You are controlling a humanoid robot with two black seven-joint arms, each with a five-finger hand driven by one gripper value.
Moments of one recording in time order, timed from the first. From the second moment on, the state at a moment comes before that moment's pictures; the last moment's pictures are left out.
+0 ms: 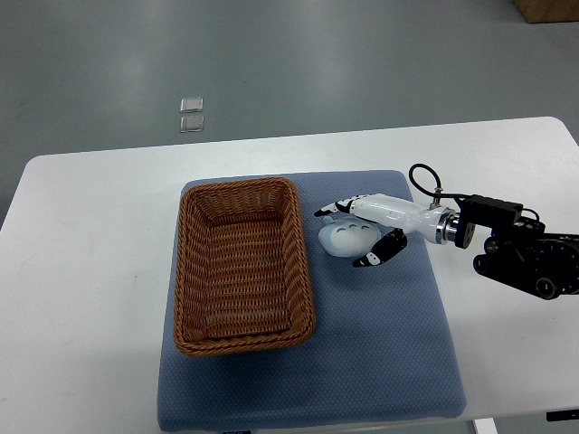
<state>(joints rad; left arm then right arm) -0.07 0.00 -0.11 -0.16 0.07 -0.04 0.03 0.87 -0.39 0.07 0.89 -1.33 -0.12 0.52</state>
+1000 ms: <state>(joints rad) -0.07 0.00 -0.11 -0.16 0.07 -0.04 0.03 1.19 -0.29 0.03 0.91 -1.32 -0.04 0.57</state>
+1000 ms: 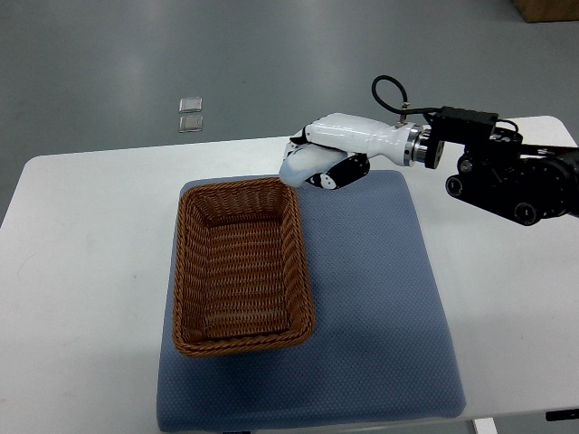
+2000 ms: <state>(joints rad) -0.07 0.00 -0.12 -0.17 0.07 -0.06 0.03 1.24 -0.03 -0.12 0.76 -1.28 -0.05 0.59</state>
